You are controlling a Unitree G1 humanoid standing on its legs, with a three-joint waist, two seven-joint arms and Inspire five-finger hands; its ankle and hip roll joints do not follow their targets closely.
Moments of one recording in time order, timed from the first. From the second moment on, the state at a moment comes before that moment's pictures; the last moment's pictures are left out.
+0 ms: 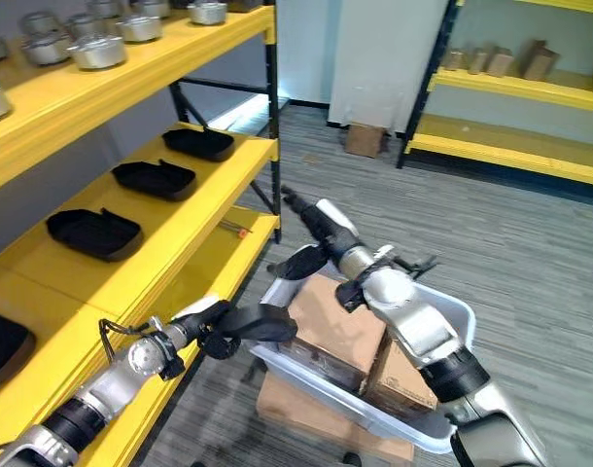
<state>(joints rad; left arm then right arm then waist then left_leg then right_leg) -0.22 0.53 -0.53 0.27 0.23 0.14 -0.10 -0.44 -0.61 0.22 -0.13 0.40 0.27 0.08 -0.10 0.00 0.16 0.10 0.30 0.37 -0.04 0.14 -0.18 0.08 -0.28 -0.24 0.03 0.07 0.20</state>
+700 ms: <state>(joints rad) 0.01 0.54 -0.32 -0.01 0.34 0.15 0.02 0.00 -0.47 0.02 -0.26 0.63 0.06 -0.19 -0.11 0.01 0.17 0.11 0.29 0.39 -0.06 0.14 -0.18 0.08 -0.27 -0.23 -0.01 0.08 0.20</state>
